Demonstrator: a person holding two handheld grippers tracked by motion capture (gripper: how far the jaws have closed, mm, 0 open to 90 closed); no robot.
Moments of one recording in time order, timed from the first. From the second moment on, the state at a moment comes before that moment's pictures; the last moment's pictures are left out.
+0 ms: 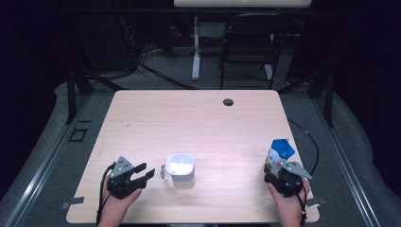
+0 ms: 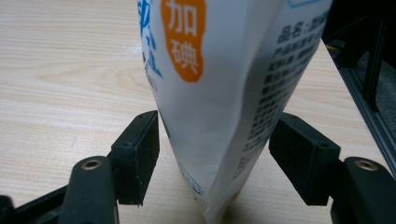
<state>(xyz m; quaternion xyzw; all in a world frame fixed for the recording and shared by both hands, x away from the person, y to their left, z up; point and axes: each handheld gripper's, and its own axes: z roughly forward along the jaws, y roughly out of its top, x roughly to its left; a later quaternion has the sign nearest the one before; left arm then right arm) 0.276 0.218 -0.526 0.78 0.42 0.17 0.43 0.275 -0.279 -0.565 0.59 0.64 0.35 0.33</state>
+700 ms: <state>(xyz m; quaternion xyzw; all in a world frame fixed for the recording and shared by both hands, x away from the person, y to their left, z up) 0.276 0.218 -0.525 0.78 0.42 0.17 0.44 0.283 -0.278 -0.570 0.59 0.64 0.36 0.35</state>
